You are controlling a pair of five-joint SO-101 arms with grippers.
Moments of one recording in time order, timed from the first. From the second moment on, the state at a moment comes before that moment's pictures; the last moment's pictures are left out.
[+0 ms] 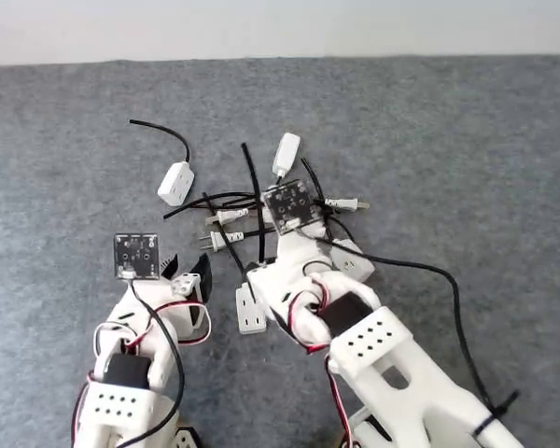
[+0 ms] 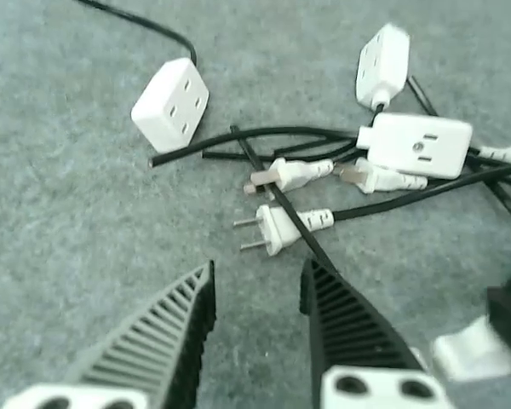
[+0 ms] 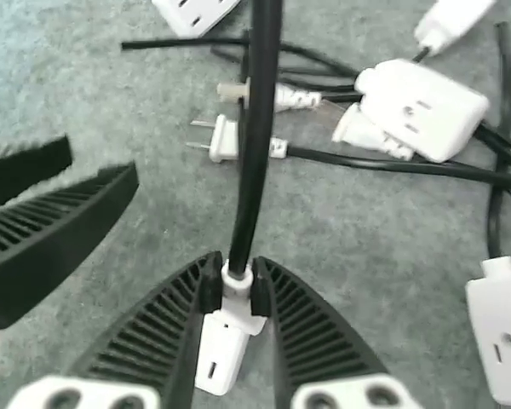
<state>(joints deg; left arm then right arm) 2.8 -76.7 95.5 30.5 13.8 -38.2 -39.2 60.3 34.5 -12.9</state>
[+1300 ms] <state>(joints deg) 2.8 -81.7 96.9 34.2 13.8 -39.7 -54.9 60.3 45.7 -3.5</state>
